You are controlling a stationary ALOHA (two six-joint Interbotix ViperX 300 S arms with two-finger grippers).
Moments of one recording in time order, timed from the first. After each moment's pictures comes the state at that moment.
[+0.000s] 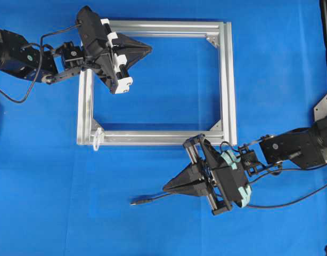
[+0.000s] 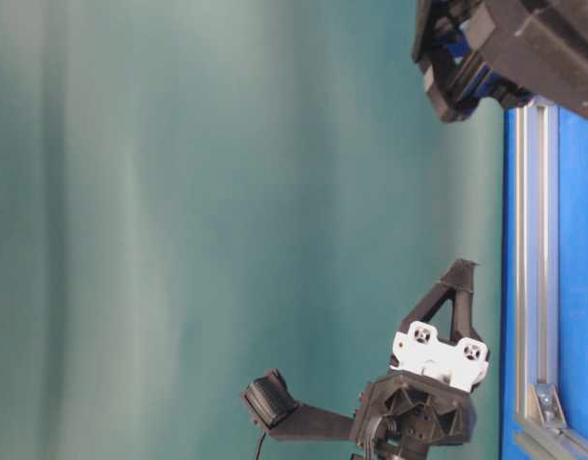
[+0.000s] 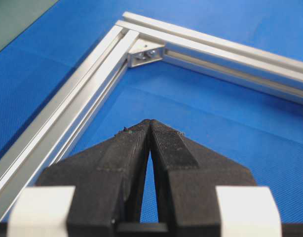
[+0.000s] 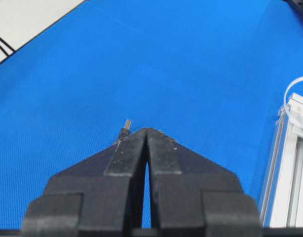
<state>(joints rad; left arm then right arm) 0.28 0.16 0.83 -0.11 -0.78 0.00 0.28 0.16 0.83 -0.11 -0.78 0.00</state>
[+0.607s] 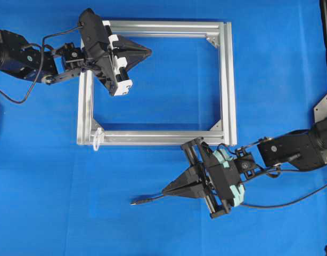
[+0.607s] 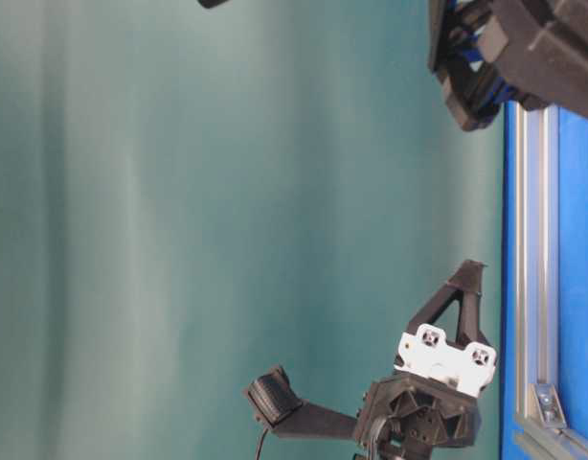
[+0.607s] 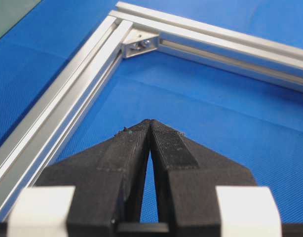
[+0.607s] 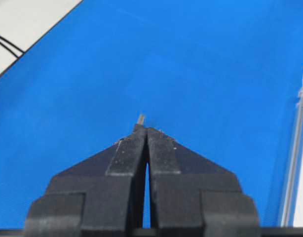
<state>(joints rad) 0.28 0.16 0.83 -0.09 -0.75 0.01 0.29 0.16 0.81 -0.11 -0.70 0.10</state>
